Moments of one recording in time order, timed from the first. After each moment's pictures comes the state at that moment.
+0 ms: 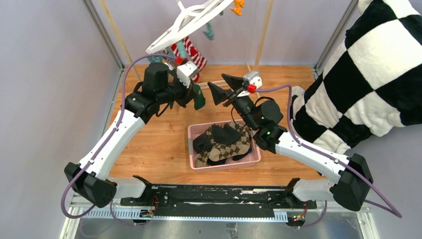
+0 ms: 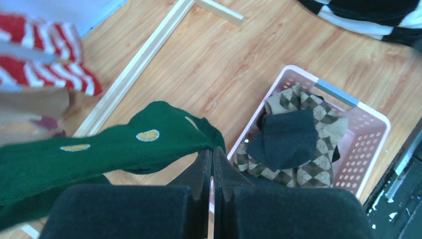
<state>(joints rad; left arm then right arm) -0.45 1.26 1.34 -0.51 0.37 0.17 0.88 1.24 0.95 0.75 0.15 -0.02</state>
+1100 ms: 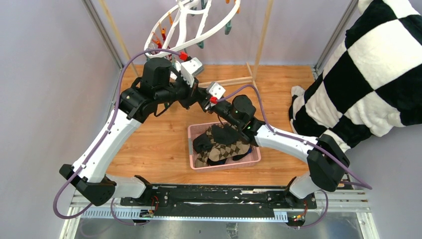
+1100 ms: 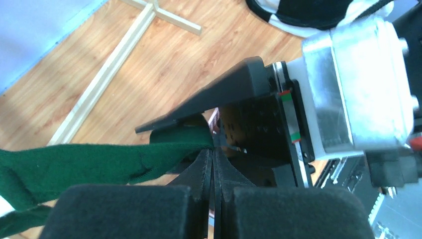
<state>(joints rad) -0.59 1.29 1.60 -0.75 0.35 0.12 0.88 1.49 0.99 0.71 -0.09 -0.32</state>
